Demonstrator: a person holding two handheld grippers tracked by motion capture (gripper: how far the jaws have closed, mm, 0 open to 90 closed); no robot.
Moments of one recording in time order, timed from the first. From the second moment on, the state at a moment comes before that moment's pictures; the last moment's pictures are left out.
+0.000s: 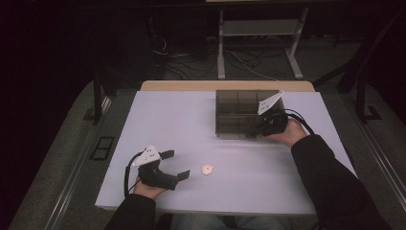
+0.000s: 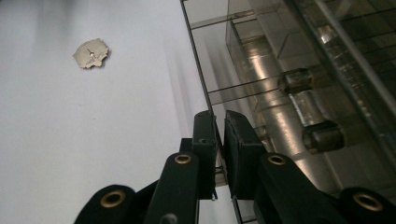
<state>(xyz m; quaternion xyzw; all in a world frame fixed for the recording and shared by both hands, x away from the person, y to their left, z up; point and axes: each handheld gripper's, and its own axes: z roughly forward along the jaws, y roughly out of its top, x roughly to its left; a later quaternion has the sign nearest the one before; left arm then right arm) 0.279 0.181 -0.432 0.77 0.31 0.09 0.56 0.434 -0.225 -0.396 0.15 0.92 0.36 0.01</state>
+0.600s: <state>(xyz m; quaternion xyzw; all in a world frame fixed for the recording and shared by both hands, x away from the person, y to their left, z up) 0.279 0.181 -0.432 0.77 0.31 0.09 0.56 0.422 -0.226 -0.399 0.14 0.92 0.37 0.00</state>
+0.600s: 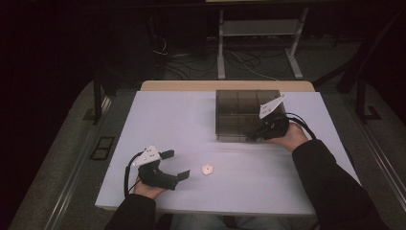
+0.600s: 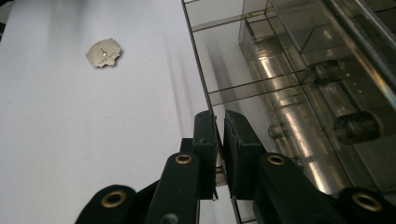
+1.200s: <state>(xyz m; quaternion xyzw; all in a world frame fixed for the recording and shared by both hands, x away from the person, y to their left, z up) 0.278 0.181 -0.432 0.77 0.31 0.09 0.56 0.415 -0.226 -0.400 0.15 0.92 0.37 0.00</state>
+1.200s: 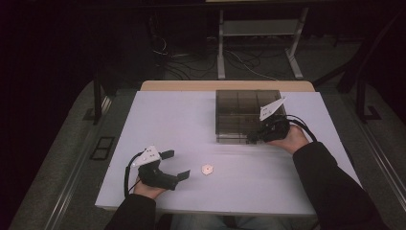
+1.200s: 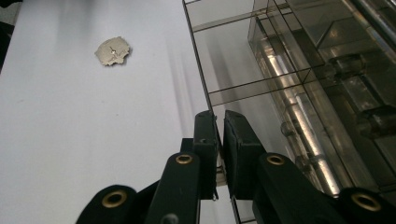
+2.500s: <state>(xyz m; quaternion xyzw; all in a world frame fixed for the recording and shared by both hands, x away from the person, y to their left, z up) 0.278 0.180 -0.433 0.77 0.31 0.09 0.56 0.404 -0.229 -0.402 0.14 0.92 0.37 -0.01</state>
